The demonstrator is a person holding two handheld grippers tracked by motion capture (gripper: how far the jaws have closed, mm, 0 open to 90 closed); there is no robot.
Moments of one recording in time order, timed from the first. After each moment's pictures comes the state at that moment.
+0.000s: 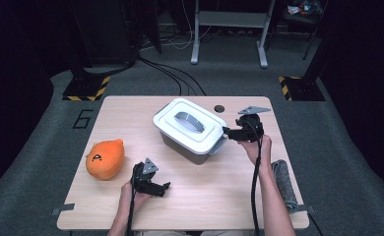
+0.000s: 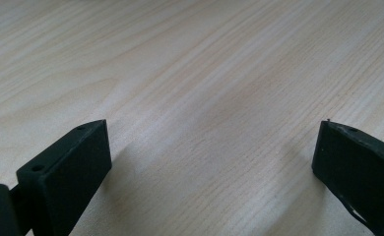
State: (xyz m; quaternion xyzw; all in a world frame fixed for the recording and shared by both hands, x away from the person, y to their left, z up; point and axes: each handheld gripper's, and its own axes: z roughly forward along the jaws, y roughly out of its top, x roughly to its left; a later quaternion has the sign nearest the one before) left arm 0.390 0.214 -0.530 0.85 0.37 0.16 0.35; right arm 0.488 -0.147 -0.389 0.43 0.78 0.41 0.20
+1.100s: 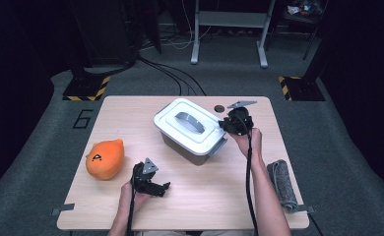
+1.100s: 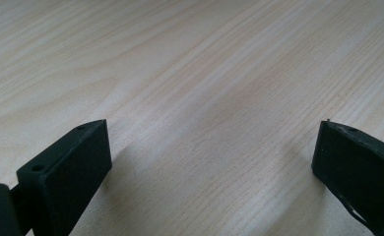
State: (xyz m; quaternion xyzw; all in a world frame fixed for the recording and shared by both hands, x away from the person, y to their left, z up) left arm 0.390 0.215 -0.530 0.85 0.37 0.16 0.35; right arm 0.518 -0.124 -0.397 0.43 0.80 0.38 0.20
